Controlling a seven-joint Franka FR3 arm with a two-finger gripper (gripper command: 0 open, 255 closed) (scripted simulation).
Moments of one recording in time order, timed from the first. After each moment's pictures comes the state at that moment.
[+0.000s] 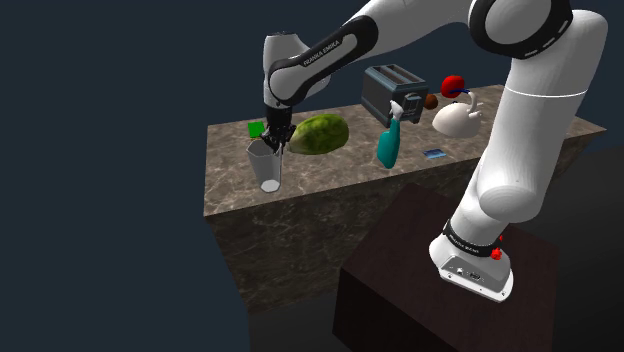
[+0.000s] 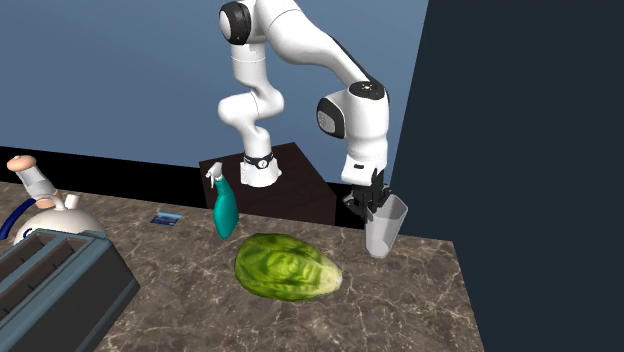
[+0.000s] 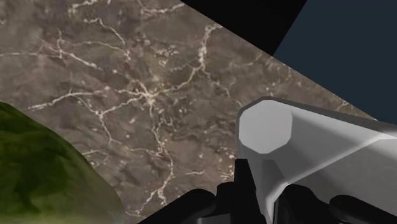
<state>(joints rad) 0.14 0.16 0.09 -2.02 0.09 2.26 0.25</state>
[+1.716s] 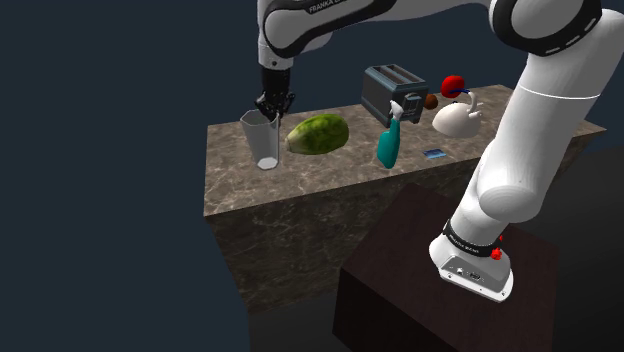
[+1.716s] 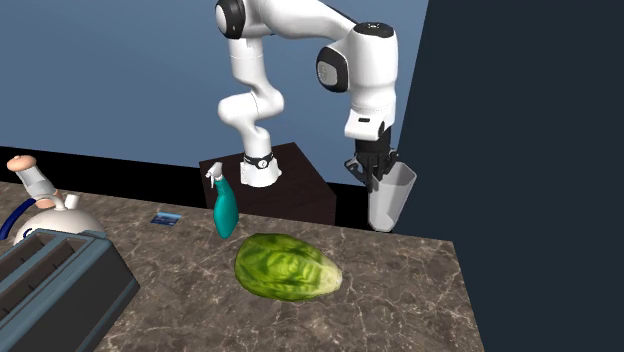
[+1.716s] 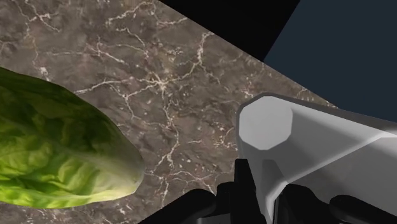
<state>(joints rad) 0.13 0.07 0.09 -1.86 0.09 2.01 0.27</state>
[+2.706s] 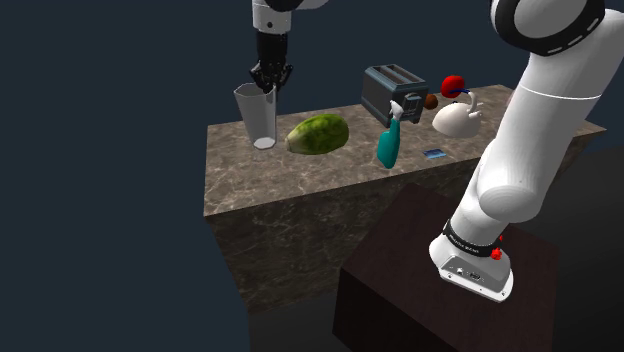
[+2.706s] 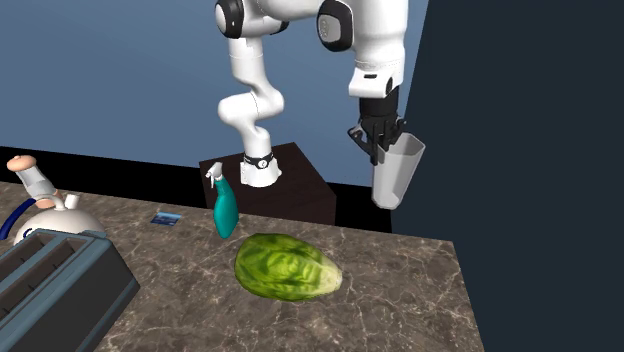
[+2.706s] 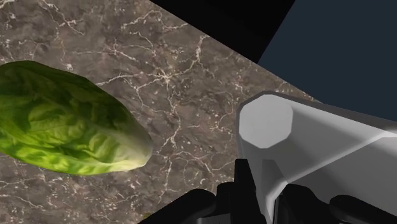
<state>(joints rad) 0.13 0.06 0.09 -1.67 0.08 1.81 0.29</state>
